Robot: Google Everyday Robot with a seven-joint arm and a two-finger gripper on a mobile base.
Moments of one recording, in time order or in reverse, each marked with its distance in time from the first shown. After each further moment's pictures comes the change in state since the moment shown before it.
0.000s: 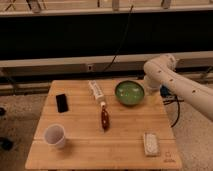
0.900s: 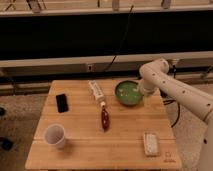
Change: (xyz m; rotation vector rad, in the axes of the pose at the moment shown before) arm -0.009 -0.009 0.050 -0.042 -0.016 -0.031
